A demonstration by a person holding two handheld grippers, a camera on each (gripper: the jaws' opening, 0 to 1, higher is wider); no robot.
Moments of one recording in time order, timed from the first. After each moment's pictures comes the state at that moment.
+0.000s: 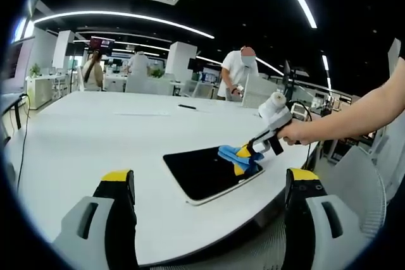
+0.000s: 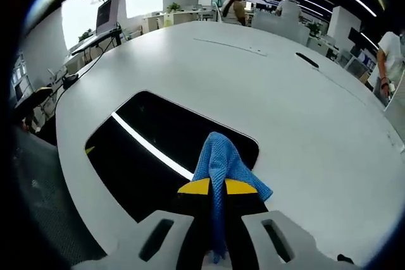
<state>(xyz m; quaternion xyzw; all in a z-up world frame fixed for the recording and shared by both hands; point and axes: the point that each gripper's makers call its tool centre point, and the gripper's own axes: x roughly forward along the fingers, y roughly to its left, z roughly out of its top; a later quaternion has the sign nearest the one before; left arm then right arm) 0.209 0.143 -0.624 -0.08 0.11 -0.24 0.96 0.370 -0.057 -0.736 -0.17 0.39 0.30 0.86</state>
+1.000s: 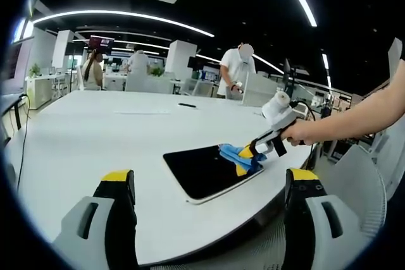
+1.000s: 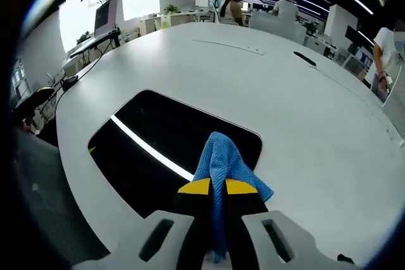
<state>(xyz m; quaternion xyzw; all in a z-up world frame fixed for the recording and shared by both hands) 0.209 0.143 -0.625 -0.08 0.12 -0.24 0.96 0.353 -0.055 -0.737 -0.16 0.38 0.29 0.86</state>
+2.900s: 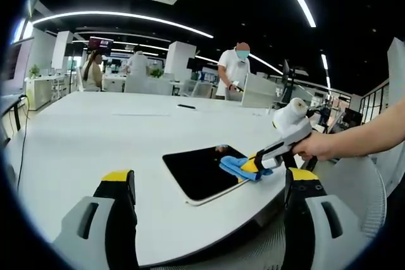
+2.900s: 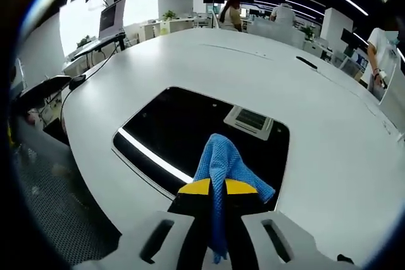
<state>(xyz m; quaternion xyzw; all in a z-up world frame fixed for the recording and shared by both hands) 0.209 0.143 -0.623 -0.08 0.11 -0.24 0.96 0.304 -0.013 -0.733 -0.15 0.36 0.29 0.87</state>
